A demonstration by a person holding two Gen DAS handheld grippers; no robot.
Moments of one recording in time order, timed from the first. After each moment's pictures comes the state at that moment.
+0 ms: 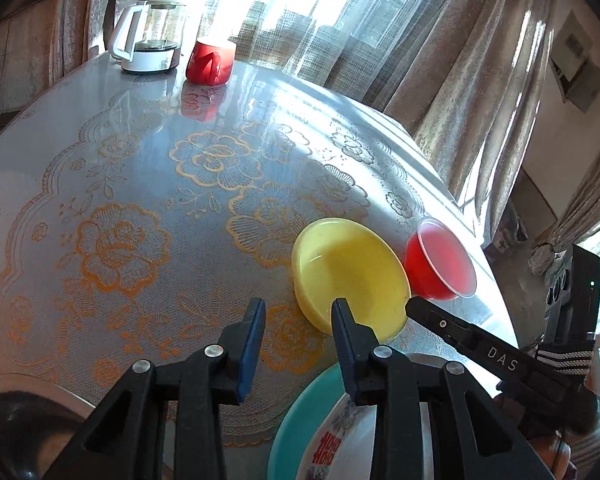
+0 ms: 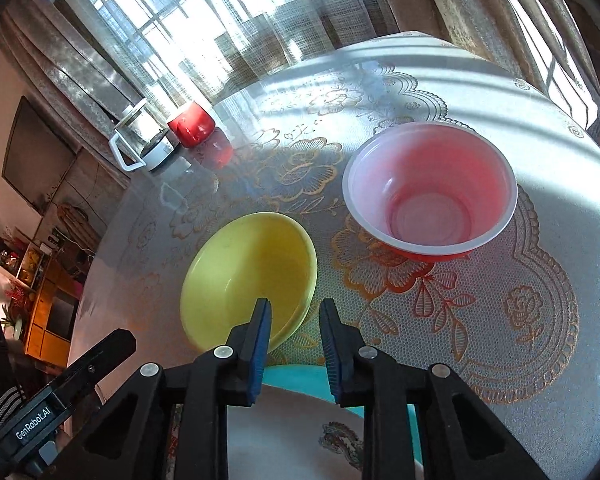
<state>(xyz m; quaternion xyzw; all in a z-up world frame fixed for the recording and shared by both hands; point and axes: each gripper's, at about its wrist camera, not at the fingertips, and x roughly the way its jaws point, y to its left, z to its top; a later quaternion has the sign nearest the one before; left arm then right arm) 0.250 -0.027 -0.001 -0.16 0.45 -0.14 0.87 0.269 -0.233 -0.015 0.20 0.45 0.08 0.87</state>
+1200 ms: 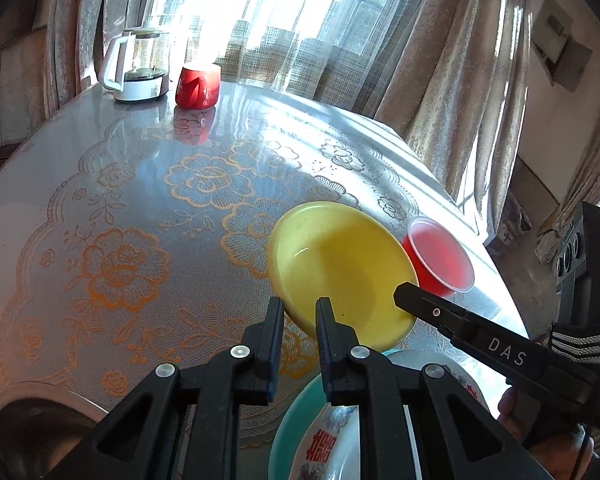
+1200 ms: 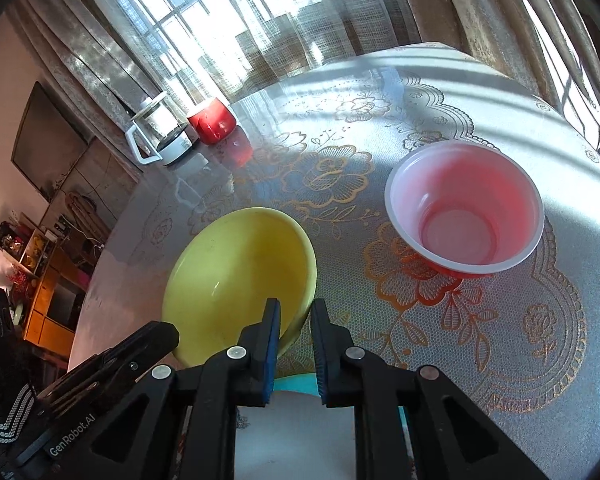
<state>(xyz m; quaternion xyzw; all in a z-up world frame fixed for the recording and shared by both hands) 0.232 -0.032 0.016 -0.11 0.41 -0.14 0.89 0.267 -0.212 0.005 0.18 0.43 0.11 0.88</state>
